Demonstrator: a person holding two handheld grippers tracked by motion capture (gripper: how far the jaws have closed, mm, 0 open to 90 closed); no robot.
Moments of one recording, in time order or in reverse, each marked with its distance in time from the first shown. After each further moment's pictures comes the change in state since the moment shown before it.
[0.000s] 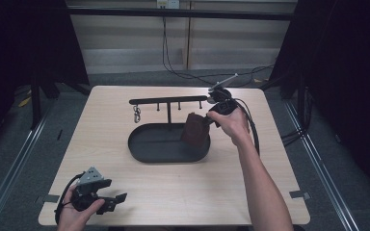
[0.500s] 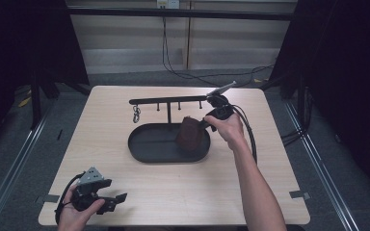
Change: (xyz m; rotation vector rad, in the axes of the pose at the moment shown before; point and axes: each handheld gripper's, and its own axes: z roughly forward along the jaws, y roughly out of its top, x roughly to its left) left arm 0.000 0.000 0.000 0.001 0.000 0.005; right arm -0.009 -0.006 0.026 -0.014 0.093 0.028
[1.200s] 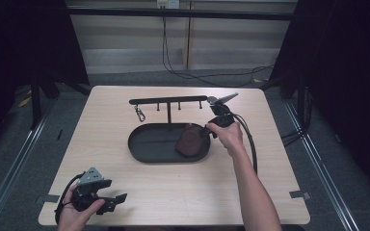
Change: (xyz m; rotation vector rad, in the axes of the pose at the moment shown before) left arm 0.000 0.000 0.000 0.005 -0.004 -0.001; right arm -0.031 -0.016 0.031 -0.005 0.012 0.078
